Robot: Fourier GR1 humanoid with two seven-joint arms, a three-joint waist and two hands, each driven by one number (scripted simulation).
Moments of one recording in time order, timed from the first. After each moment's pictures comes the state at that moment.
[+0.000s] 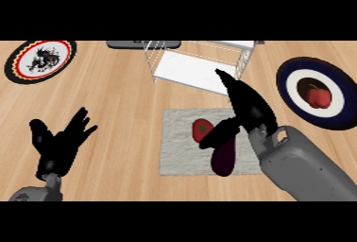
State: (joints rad) left arm -0.05 0.31 -0.07 -1.39 0.28 0.12 0.23; right arm -0.66 -0.37 0.56 -1.60 0.17 -0.07 1.05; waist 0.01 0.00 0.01
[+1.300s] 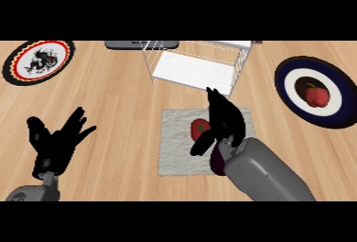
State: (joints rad) left arm -0.06 0.29 -0.02 -1.38 0.25 0.08 0.26; right arm -0.58 -0.16 0.59 -1.39 0.50 -0.03 1.07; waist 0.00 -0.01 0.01
